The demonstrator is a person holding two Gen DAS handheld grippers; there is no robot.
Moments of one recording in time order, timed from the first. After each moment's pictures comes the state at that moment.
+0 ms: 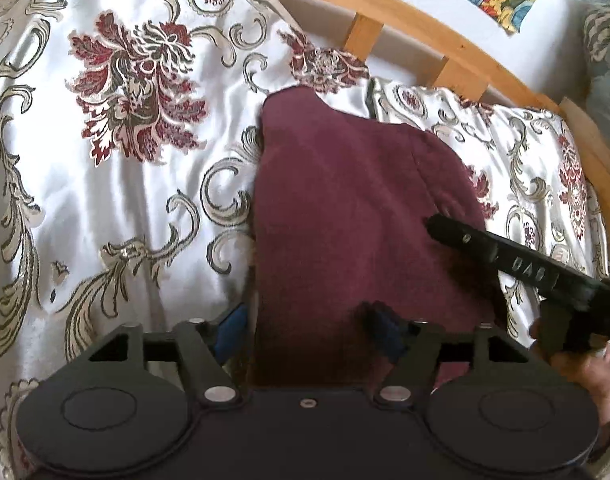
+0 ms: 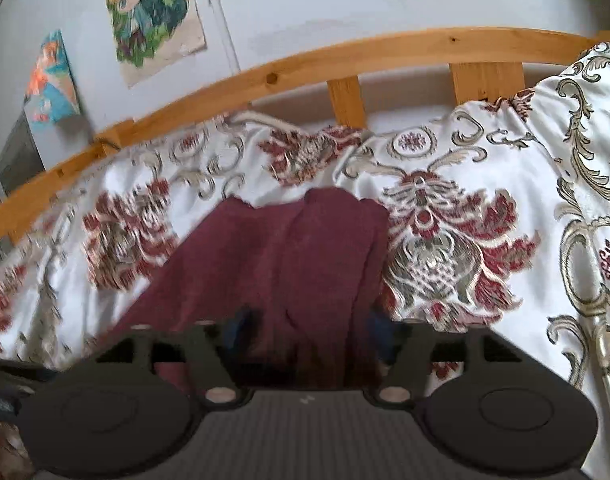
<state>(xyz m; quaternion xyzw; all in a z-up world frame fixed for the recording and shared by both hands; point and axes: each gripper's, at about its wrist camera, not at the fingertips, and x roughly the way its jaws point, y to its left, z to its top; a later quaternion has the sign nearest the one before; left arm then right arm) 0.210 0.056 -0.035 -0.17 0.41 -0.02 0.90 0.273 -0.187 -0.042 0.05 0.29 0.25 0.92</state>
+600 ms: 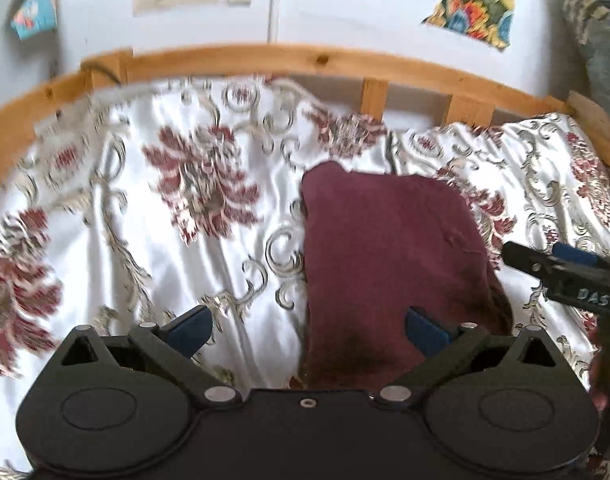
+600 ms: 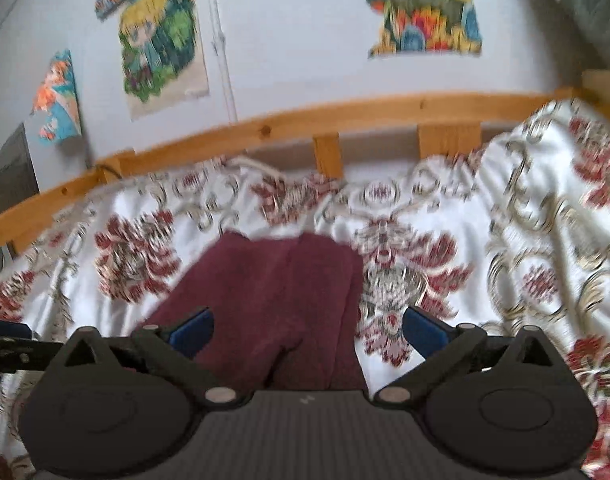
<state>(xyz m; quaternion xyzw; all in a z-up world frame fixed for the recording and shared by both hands) 0.141 0.035 0.030 -0.05 0.33 0.06 0.94 0.198 -0.216 0.001 0.05 0.22 0.22 0.95</state>
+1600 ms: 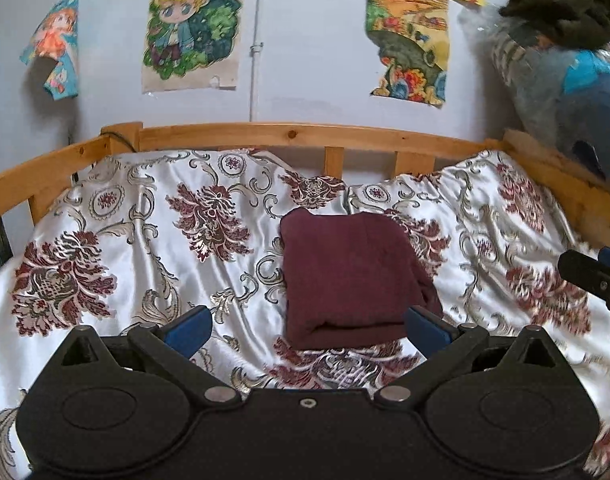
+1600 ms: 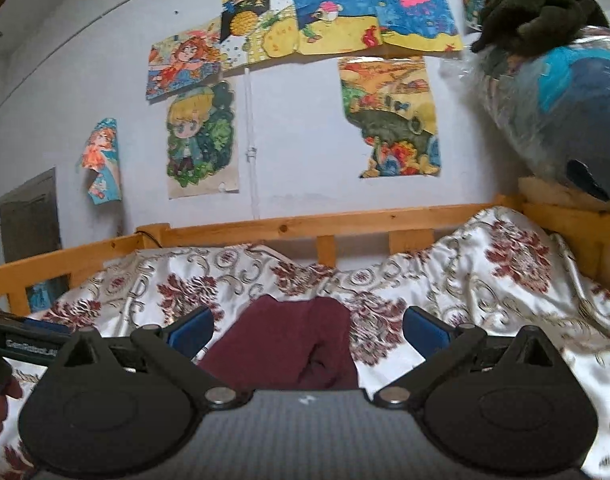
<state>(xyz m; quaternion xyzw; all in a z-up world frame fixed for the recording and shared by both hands) -0.011 0.006 0.045 -0.02 0.22 0.04 0.97 -0.022 -0.251 0.042 0.04 0.08 0.17 0.98</state>
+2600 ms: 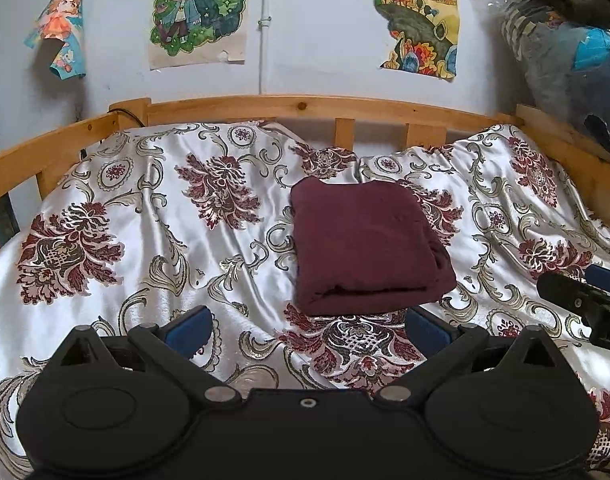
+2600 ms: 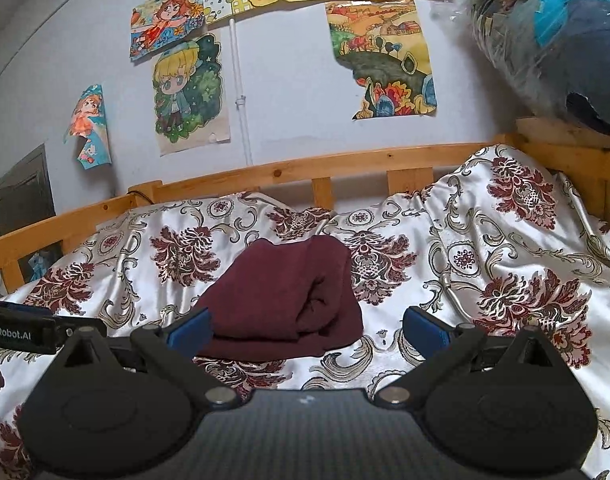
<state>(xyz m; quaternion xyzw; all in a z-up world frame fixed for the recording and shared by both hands) -0.010 0.006 0.029 -0.02 0.26 0.05 0.96 -0.006 -0.246 0.007 0.05 0.15 0.18 0.97</state>
